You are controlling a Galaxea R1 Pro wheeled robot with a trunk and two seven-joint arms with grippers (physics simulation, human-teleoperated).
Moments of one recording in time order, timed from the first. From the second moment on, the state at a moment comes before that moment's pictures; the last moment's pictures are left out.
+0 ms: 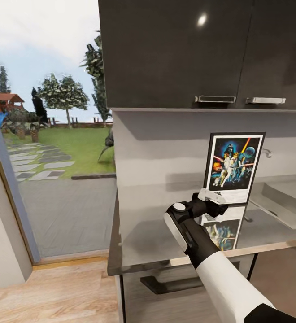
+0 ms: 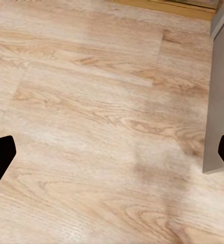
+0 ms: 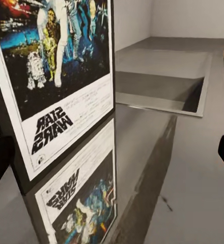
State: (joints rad) left arm 0.14 0.01 0.36 -0.83 0.07 -0.06 0.00; right arm -0.79 0.16 0.38 -0.99 -0.27 0.23 -1.41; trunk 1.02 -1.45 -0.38
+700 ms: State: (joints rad) left arm 0.14 0.01 0.36 -0.83 0.07 -0.06 0.00; right arm -0.79 0.16 0.38 -0.99 -0.27 0.23 -1.41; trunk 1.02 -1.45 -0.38
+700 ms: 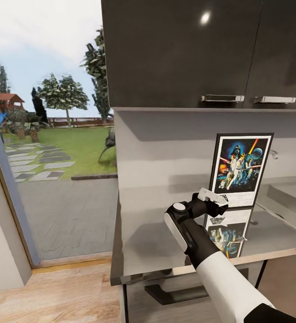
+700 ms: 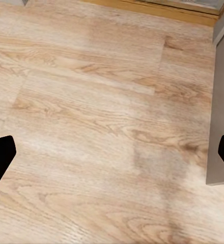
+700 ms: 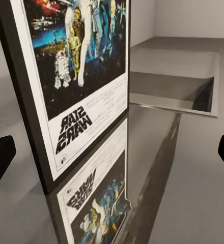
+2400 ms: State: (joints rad) left arm 0.14 0.01 0.42 -0.84 0.07 -0.06 -0.01; right arm -0.79 0.16 0.39 -0.99 -0.27 0.23 -1.41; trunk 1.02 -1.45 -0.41
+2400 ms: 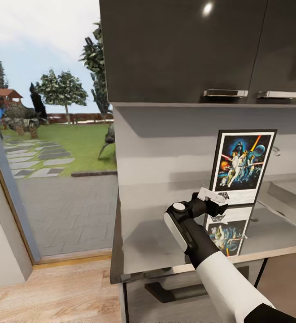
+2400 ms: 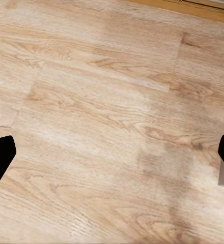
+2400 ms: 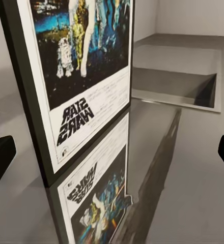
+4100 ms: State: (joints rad) left arm 0.14 0.01 0.41 -0.83 0.07 -0.06 -0.01; right arm -0.85 0.16 0.39 -0.94 -0.30 0.23 -1.41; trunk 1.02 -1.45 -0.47
